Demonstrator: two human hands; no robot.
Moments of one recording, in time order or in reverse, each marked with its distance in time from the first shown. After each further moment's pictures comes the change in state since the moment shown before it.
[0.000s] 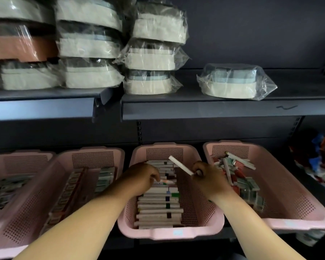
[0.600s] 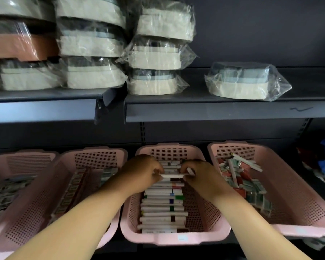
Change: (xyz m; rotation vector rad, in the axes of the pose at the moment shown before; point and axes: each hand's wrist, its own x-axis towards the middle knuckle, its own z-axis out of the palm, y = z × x) left_hand -0.010 0.011 -0.034 0.038 0.104 0.132; right_hand 0.014 -0.017 0.006 -0.075 -0.103 -0.207
